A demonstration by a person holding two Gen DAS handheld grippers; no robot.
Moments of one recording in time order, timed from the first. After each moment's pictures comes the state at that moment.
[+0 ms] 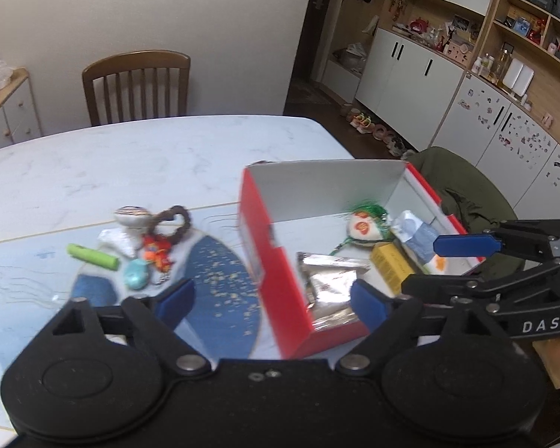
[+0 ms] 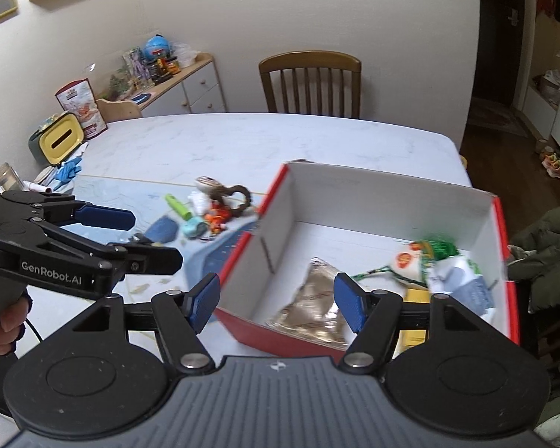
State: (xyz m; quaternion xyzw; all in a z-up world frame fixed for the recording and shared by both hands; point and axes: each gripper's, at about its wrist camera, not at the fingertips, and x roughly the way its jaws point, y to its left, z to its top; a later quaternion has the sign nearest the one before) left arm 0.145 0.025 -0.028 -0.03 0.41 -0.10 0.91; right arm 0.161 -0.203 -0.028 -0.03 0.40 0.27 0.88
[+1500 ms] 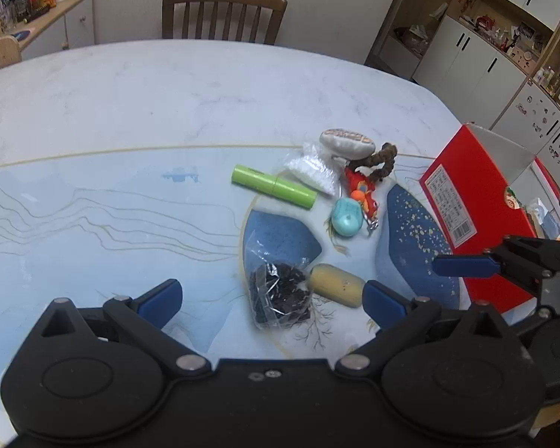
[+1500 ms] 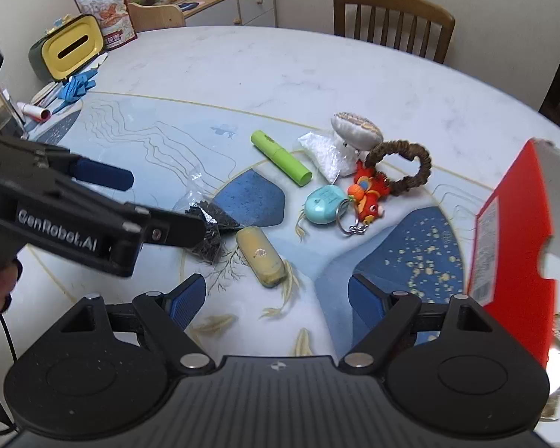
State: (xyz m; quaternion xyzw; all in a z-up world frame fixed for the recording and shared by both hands) left arm 0.185 0.227 -0.129 -0.09 0.48 -0.06 0.87; right arm 0.194 0.029 -0.138 -0.12 0.47 0.30 0.83
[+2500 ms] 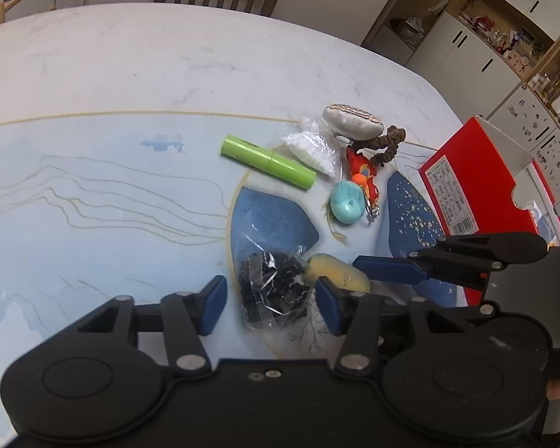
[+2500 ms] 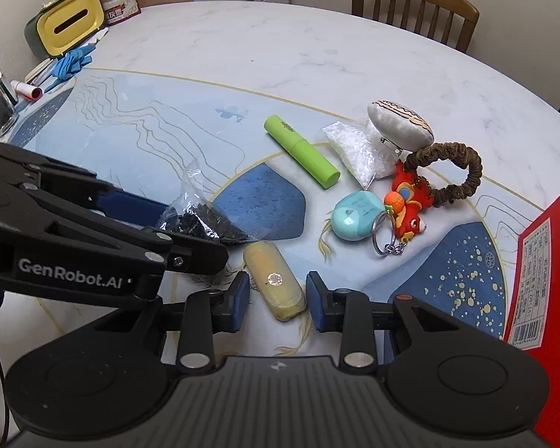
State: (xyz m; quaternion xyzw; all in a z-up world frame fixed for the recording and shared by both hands) left arm 0.201 0.232 -0.156 -0.13 0.50 -0.08 0.85; right arm 0.215 0.065 -0.168 -0.14 0.48 0.30 0.81
